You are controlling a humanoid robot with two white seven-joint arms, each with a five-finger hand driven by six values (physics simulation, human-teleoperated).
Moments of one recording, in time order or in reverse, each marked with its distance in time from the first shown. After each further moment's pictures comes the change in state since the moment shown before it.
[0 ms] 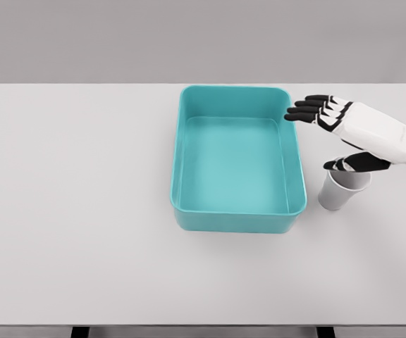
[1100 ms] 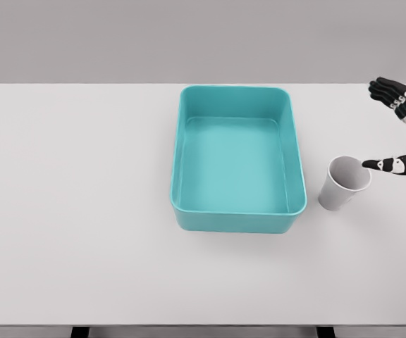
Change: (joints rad) left arm 0.000 0.000 0.000 0.000 0.000 0.000 0.000; right arm 0.247 0.208 -0.338 0.138 -0.693 0.225 0.259
